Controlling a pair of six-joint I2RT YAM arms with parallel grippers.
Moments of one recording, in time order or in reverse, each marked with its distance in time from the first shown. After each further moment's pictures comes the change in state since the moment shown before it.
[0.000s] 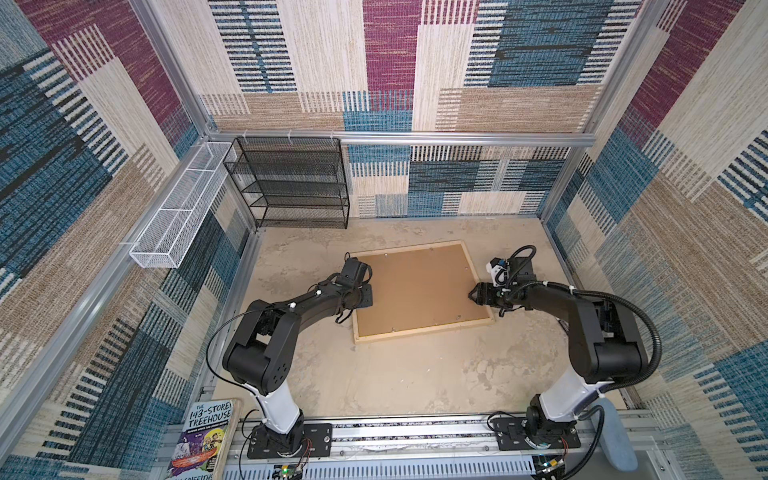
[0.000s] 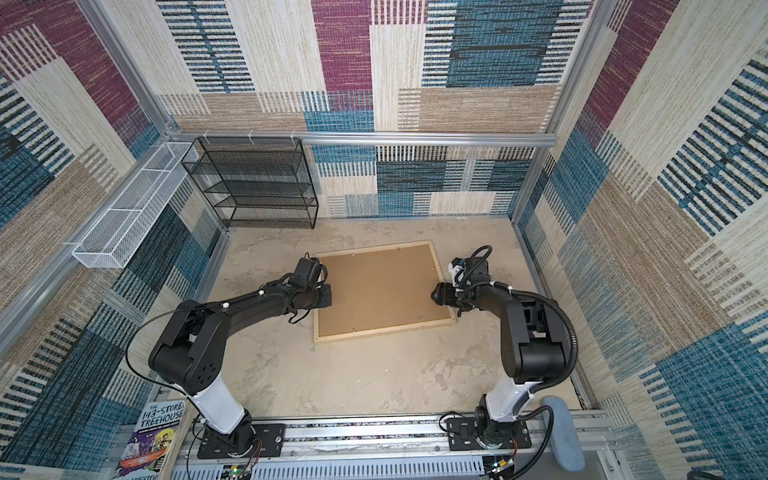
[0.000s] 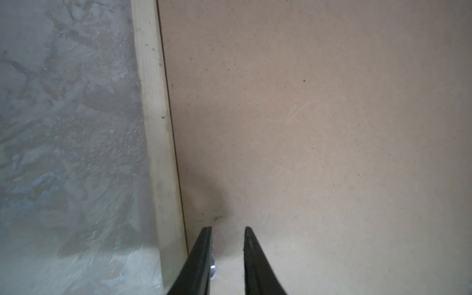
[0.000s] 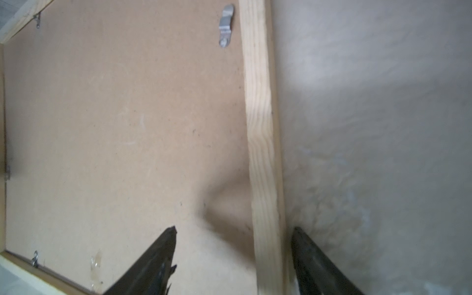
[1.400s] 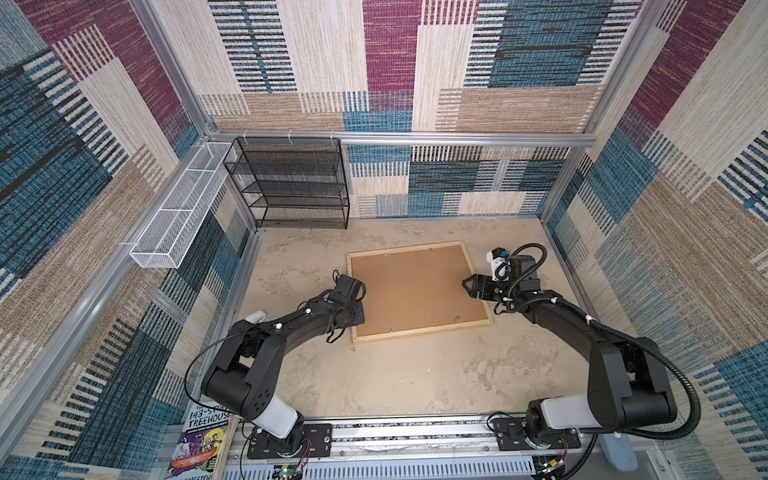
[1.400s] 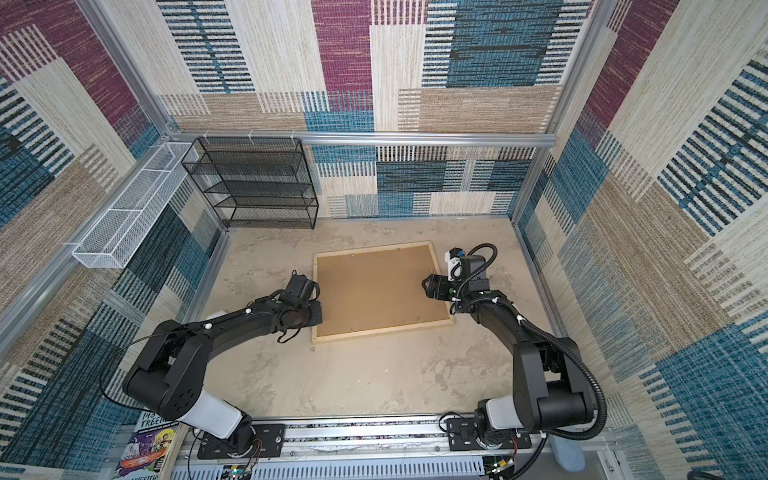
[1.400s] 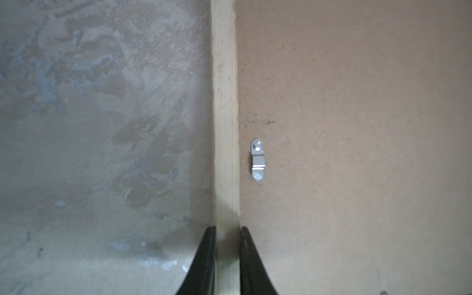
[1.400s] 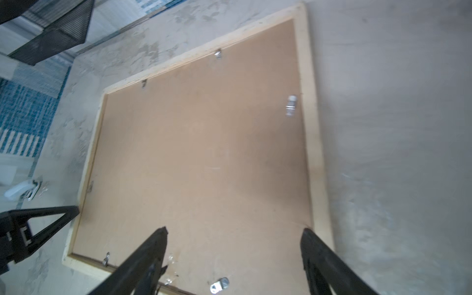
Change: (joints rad) left arm -0.025 -0.167 -0.206 -0.047 -0.049 -0.104; right arm 0.157 -0.221 -0.010 0.082 0.039 0.110
